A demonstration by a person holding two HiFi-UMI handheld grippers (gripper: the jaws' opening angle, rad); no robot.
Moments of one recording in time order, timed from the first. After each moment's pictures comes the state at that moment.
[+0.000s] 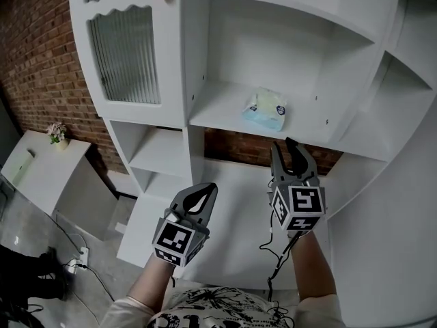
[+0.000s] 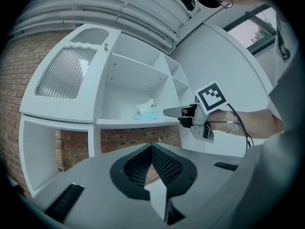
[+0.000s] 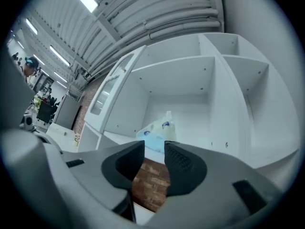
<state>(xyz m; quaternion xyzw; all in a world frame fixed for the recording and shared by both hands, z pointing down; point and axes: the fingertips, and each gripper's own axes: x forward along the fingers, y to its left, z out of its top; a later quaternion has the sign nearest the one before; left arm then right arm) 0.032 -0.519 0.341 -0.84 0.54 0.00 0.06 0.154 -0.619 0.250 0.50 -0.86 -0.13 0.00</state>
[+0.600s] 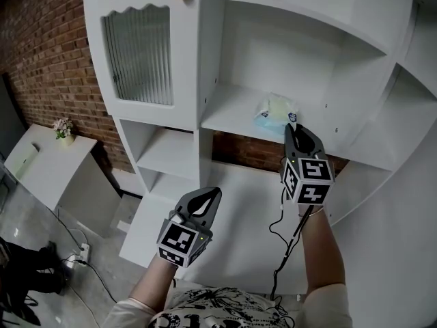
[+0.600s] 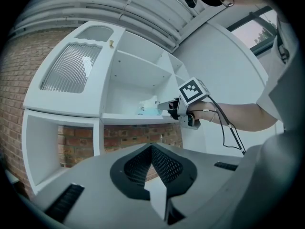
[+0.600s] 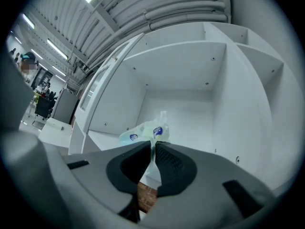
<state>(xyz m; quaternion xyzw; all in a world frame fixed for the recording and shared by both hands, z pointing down) 0.019 -0.521 0.353 -0.84 0.54 -0.01 0.05 0.143 -0.675 0.225 0.51 -0.85 -0.12 0.04</state>
